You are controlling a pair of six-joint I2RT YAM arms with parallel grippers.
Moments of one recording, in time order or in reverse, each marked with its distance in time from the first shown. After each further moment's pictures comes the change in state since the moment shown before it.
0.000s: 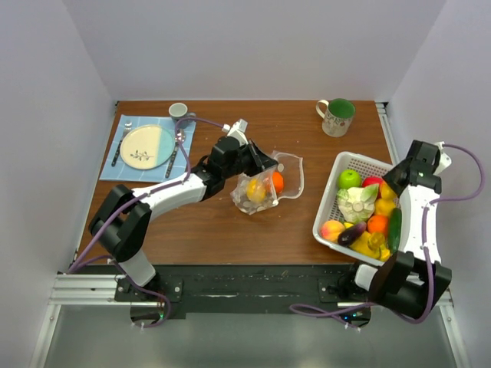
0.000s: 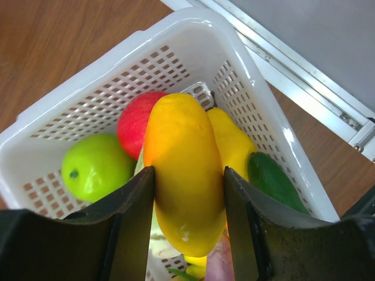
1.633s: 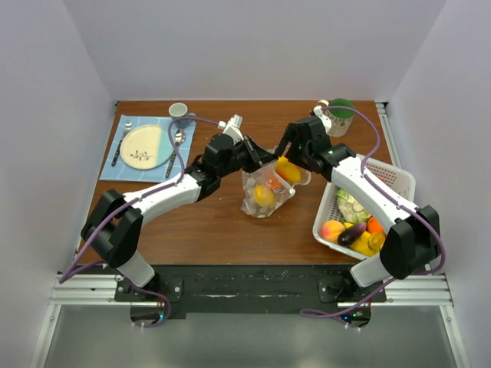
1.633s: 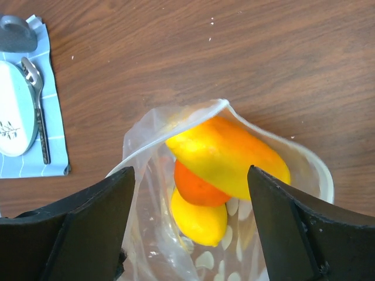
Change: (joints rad) left arm 0.010 -0.061 -0.014 0.039 0.029 -0.070; right arm 0.889 0.298 0.248 0.186 -0.029 0.295
